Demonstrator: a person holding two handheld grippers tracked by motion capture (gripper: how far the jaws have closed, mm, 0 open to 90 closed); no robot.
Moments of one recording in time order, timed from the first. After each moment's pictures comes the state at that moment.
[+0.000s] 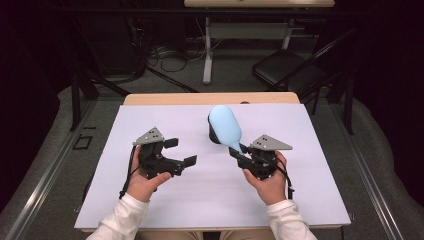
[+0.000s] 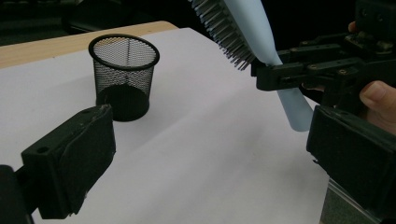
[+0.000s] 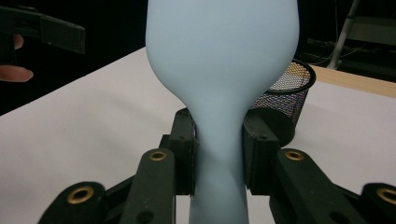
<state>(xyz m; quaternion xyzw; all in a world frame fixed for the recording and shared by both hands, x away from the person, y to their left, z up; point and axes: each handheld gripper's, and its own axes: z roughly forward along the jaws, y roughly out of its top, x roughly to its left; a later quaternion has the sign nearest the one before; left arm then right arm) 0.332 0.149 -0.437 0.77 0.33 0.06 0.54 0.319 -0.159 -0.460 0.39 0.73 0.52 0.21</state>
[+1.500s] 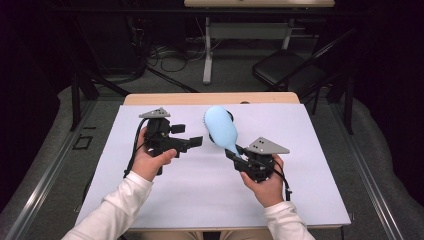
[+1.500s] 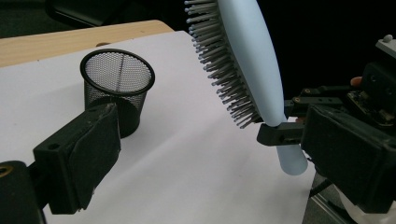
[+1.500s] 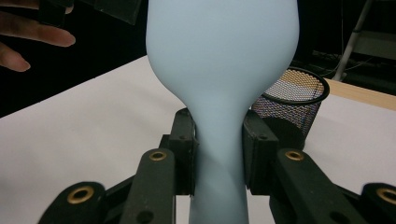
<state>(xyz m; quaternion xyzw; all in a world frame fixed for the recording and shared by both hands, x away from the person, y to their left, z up) 0.370 0.136 -0.407 0.76 0.36 0.01 0.54 0.312 -0.150 -0.460 0.37 0.73 0.53 0.22</state>
